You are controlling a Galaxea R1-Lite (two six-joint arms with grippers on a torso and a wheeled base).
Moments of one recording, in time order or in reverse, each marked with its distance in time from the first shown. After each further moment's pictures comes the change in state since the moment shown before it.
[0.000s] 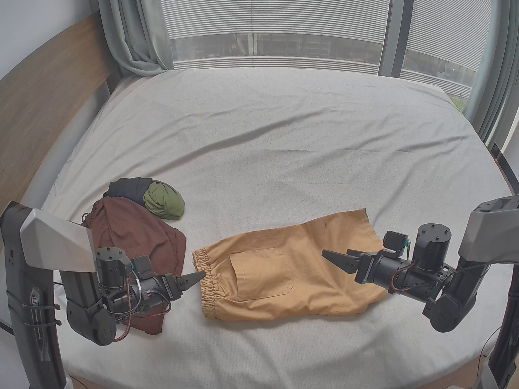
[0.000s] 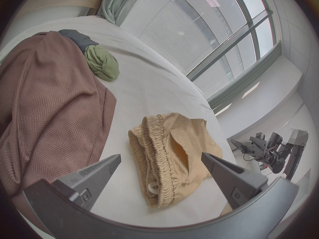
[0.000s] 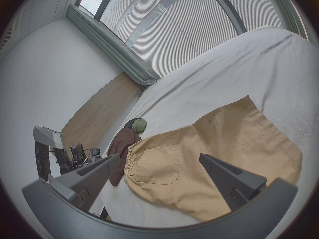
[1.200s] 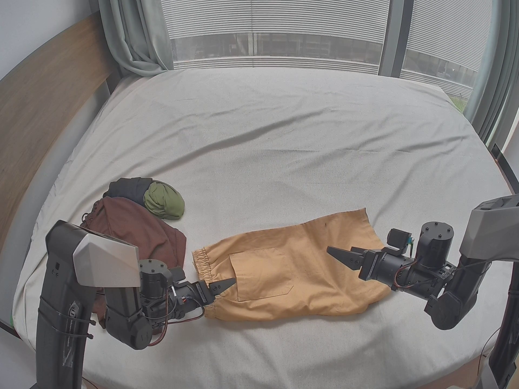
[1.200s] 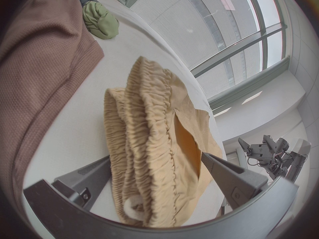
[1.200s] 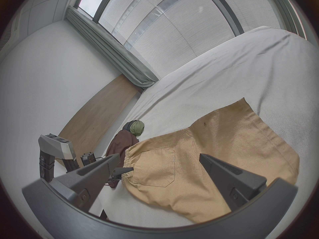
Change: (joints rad) left arm -0.132 0.225 -0.215 -0.001 0.053 -0.187; right arm -0.033 0.007 -0.004 -0.011 0.014 0.003
